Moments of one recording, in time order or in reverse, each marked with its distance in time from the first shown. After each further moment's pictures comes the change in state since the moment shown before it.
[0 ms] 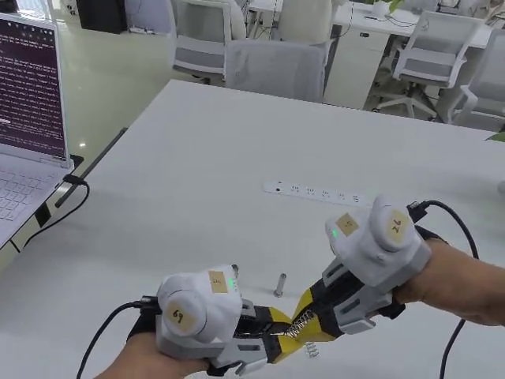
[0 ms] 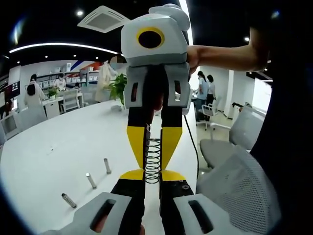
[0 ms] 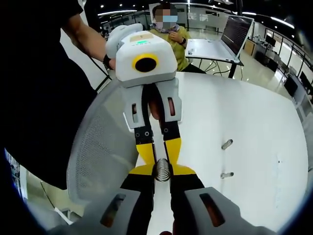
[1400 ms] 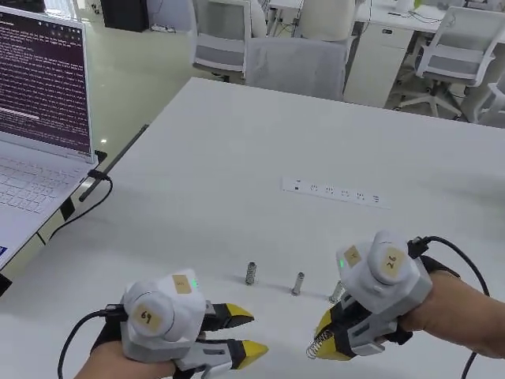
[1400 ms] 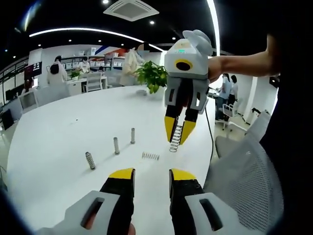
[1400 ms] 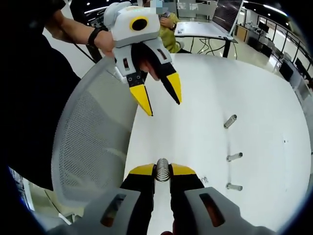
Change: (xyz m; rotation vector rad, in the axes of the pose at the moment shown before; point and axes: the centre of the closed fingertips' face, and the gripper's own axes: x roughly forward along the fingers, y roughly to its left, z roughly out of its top) left arm -0.060 0.038 -0.058 -0.150 0.088 0.198; right arm 0.035 -0.018 -0.049 0.106 0.091 -0.068
